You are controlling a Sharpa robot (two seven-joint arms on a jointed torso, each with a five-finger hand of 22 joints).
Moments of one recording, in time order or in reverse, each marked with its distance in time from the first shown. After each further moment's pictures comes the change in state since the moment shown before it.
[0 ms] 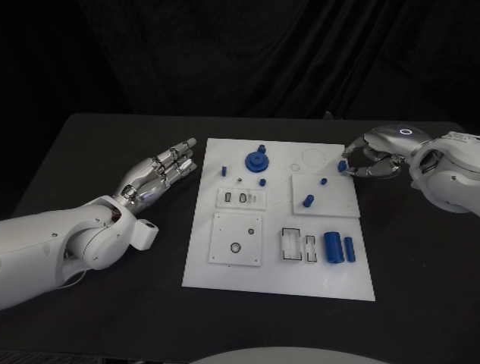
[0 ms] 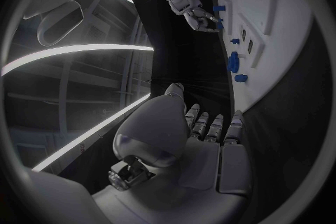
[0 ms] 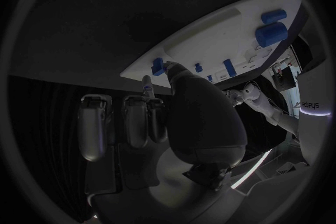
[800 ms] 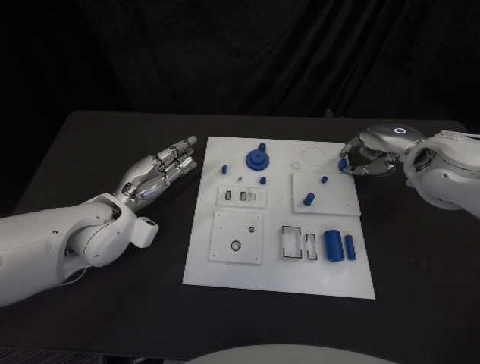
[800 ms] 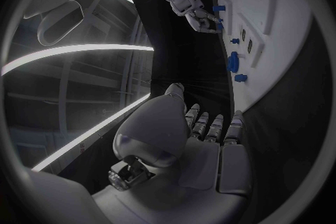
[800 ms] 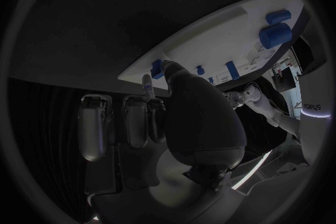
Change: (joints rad) left arm 0.000 0.003 0.000 -0.006 0.000 0.006 0.000; left_hand 0.000 0.000 0.000 0.000 0.000 0.000 0.000 0.000 0.000 -0.001 0.002 0.000 0.000 0.000 0.000 0.000 0.000 0.000 0.000 0.000 0.000 0.000; right arm -0.010 0.036 0.000 -0.034 0.000 0.006 0.000; right_hand 0.038 0.017 0.006 -0.006 0.000 0.024 0.004 0.008 0.005 0.000 0.000 0.000 0.000 0.000 0.000 0.000 0.000 0.000 0.000 0.000 0.000 0.001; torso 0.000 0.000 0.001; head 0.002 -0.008
